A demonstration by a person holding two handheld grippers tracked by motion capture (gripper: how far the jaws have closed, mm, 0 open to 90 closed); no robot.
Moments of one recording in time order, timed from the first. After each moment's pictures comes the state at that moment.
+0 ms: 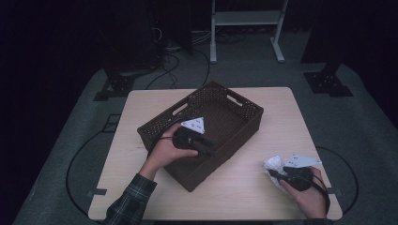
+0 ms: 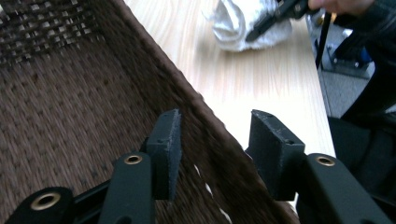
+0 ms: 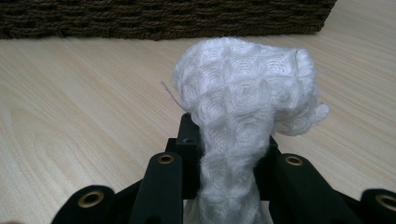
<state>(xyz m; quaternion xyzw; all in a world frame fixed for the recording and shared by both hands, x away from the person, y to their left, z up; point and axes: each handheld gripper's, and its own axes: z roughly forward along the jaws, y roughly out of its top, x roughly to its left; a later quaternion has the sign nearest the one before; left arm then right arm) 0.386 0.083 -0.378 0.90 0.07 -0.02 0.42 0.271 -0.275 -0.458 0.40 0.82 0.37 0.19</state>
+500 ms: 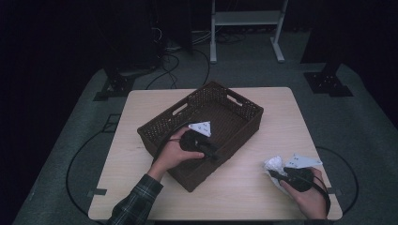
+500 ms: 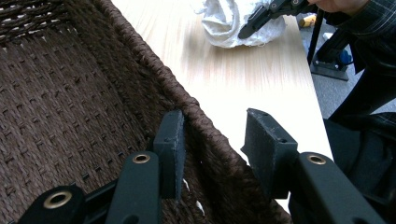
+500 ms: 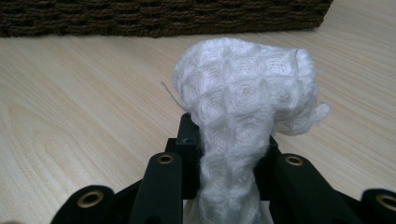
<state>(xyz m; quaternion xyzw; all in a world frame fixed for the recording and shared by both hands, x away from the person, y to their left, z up) 0.388 0.067 -0.400 0.90 0.07 -0.06 0.42 0.269 -0.277 -0.459 0.40 0.82 0.37 0.19</state>
